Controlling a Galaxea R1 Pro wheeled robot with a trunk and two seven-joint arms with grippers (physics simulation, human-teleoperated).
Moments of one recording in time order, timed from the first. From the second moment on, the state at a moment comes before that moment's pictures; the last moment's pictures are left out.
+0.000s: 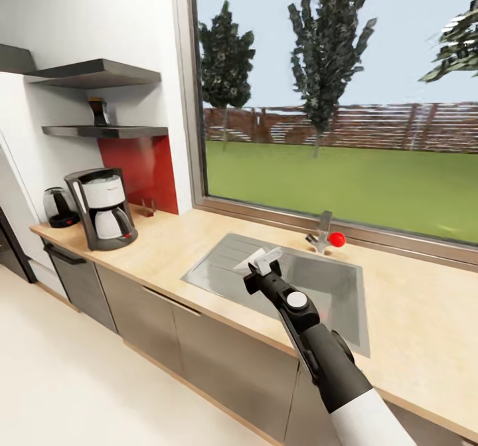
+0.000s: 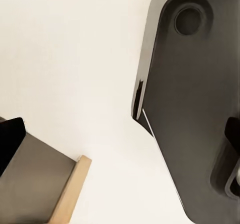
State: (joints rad) left arm 0.01 0.10 0.02 -0.06 0.12 0.00 0.02; right arm -0.58 0.12 0.32 -1.27 0.19 0.37 0.16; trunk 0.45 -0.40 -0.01
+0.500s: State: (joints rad) left arm 0.01 0.10 0.02 -0.06 0.12 -0.01 0.02; right arm -0.58 0.12 0.33 -1.27 0.19 0.37 0.17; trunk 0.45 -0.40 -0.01
